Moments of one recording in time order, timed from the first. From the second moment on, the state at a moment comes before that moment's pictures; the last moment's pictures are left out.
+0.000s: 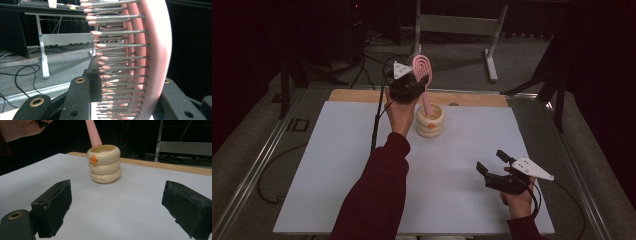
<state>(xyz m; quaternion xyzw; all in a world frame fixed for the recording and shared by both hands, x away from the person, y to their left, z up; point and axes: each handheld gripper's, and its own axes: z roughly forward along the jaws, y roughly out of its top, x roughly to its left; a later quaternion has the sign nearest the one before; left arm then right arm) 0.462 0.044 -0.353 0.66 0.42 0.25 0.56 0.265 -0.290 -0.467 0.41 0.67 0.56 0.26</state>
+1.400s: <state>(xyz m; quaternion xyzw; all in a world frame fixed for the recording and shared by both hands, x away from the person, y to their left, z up) 0.465 0.033 -0.371 0.66 0.44 0.24 0.56 0.265 -0.289 -0.466 0.41 0.67 0.56 0.26</state>
